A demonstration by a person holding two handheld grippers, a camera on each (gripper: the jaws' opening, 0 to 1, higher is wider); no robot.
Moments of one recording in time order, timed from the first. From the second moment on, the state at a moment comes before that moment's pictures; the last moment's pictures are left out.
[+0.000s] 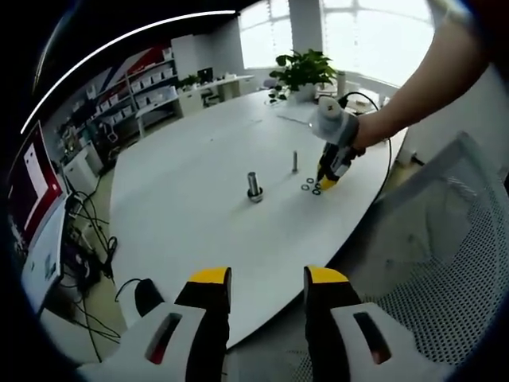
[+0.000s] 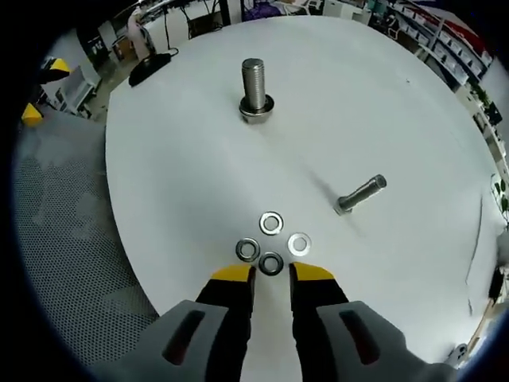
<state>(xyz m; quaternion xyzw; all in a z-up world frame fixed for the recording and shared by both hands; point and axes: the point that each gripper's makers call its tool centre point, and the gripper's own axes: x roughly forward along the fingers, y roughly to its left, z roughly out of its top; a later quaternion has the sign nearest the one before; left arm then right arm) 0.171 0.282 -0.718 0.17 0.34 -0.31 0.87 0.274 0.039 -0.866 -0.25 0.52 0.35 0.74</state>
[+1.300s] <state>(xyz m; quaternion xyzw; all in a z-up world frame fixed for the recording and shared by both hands) 0.172 0.284 -0.718 0.16 0.34 -0.30 0.87 0.274 0.034 -0.870 -0.28 0.54 0.34 0.72</state>
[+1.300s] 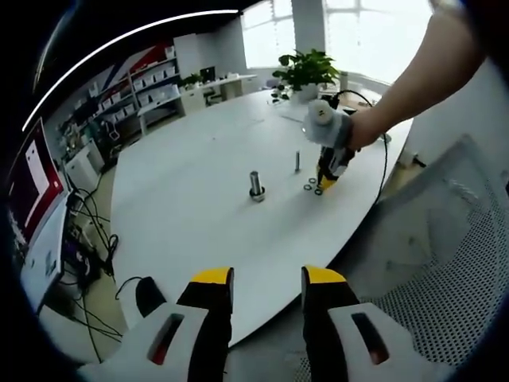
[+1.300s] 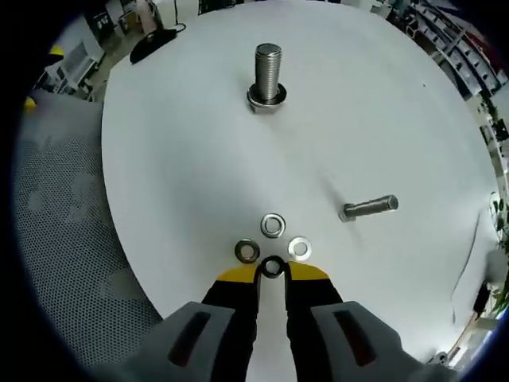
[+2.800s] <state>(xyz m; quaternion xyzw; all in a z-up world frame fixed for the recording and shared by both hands) 0.171 0.284 -0.721 0.17 0.35 -0.31 0.87 0.335 0.034 -0.796 -0.30 0.47 0.35 0.75</state>
